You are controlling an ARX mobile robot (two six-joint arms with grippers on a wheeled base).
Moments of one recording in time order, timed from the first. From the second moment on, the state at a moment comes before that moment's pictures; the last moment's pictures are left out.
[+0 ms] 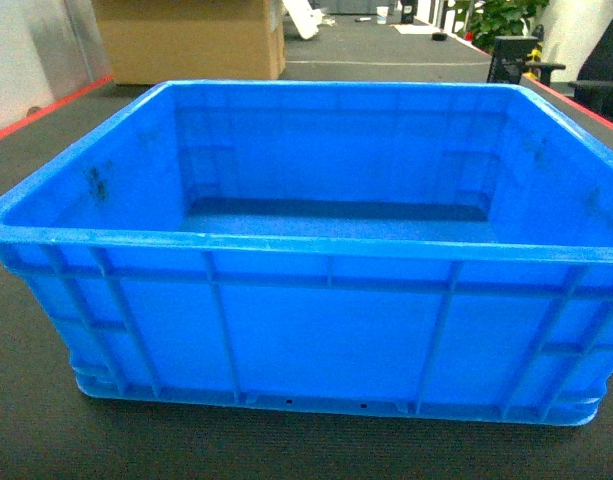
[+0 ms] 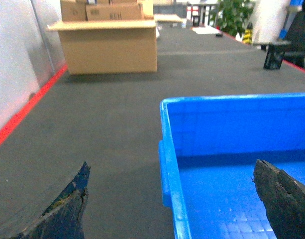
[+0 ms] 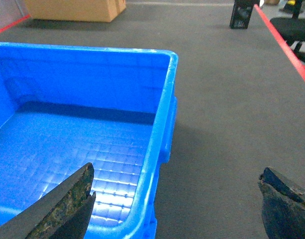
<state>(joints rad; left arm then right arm) -0.02 0.99 0.47 0.52 0.08 0.04 -0.03 0.86 0.47 0.18 -0.13 0.00</state>
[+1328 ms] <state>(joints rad) -0.09 1.73 1.04 0.07 -0.01 -0.03 0.13 1.68 1.02 -0.03 0.05 0.08</state>
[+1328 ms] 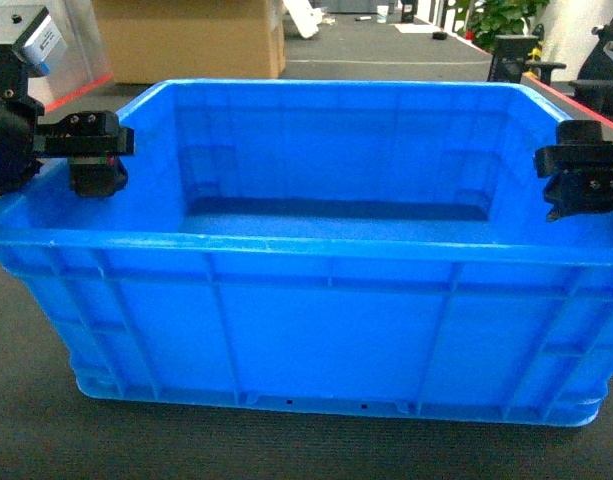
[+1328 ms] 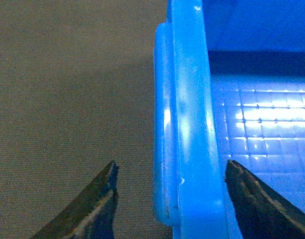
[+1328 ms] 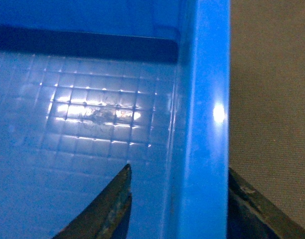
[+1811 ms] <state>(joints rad) -0.12 1.60 0.83 0.32 -0.09 0.03 0.16 1.54 0.81 0.30 0.10 0.07</state>
